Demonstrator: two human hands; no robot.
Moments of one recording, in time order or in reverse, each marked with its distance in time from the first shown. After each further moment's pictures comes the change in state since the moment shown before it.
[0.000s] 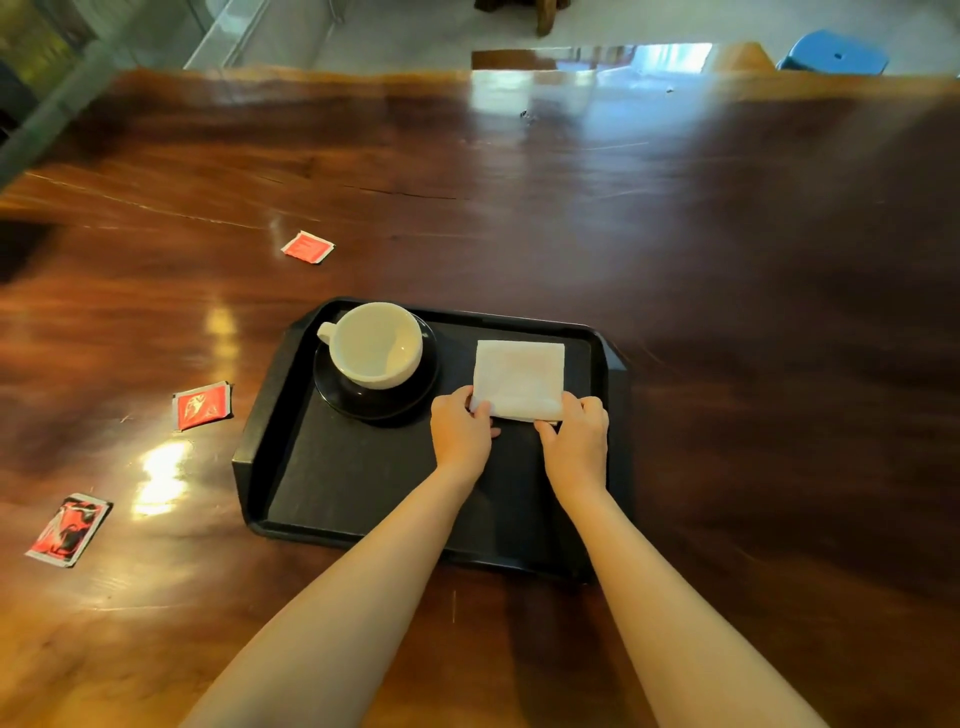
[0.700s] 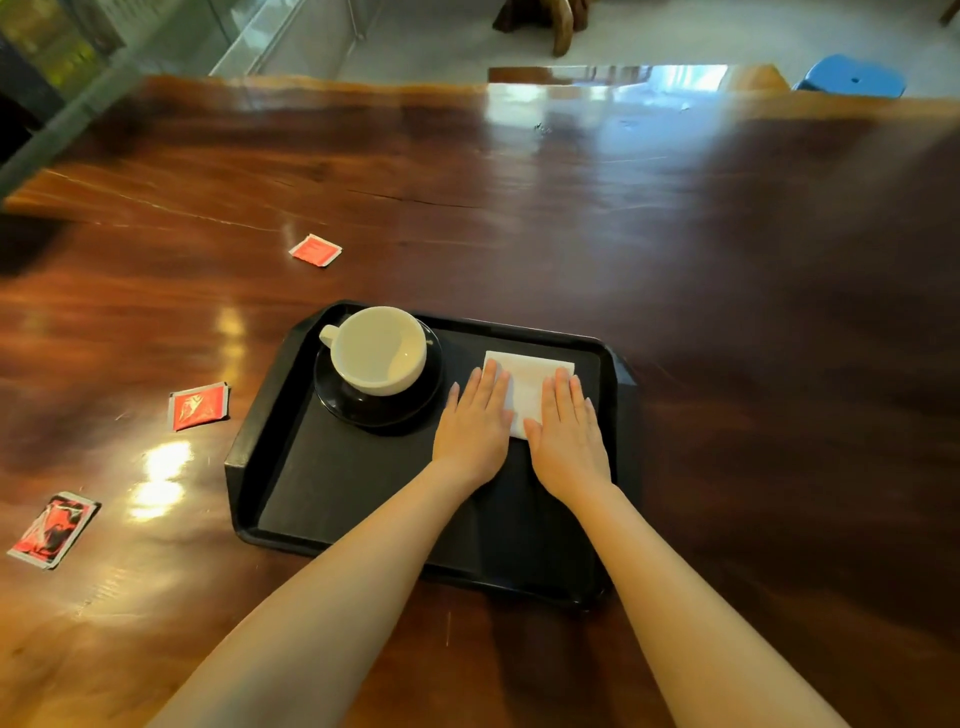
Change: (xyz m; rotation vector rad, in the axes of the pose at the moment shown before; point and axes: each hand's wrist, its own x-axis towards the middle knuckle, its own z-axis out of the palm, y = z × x) left_hand 0.029 -0.016 0.006 0.972 -0.205 0.533; right_hand 0.024 0.005 0.011 -0.401 -0.280 -0.260
